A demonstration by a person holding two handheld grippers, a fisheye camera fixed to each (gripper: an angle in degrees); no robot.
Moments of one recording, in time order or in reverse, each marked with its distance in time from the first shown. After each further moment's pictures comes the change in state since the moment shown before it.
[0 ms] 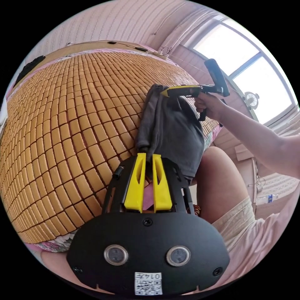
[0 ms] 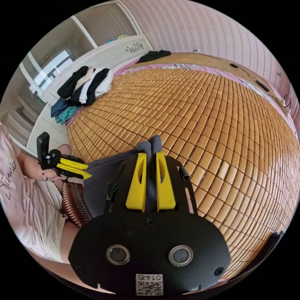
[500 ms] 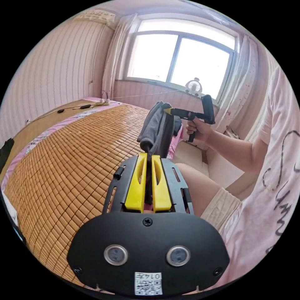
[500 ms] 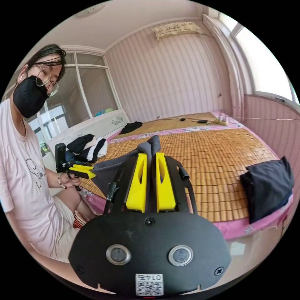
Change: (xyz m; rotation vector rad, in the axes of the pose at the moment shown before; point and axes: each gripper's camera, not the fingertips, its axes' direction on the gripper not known) left arm 0.183 0.000 -0.111 0.298 0.092 0.525; right arm 0.008 0.203 -0.240 0.603 0.266 0.214
